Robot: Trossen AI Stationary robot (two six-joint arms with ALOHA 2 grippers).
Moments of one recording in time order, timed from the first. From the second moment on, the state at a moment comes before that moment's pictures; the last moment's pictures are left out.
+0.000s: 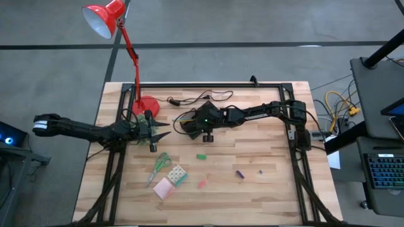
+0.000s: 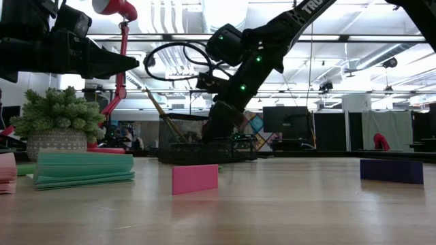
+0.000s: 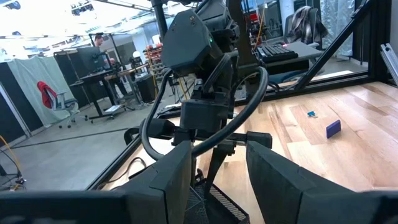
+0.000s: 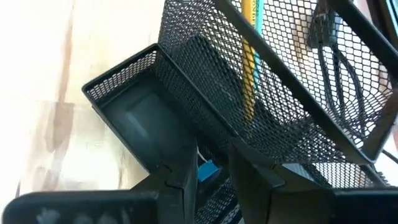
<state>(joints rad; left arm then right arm) -0.01 0.68 0.04 0.70 -0.19 0.24 -0.14 2.01 1.32 -0.18 0.13 -0.29</state>
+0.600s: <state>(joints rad) -0.01 0.68 0.04 0.70 -0.19 0.24 -0.04 2.01 1.40 -0.42 0.13 -0.13</state>
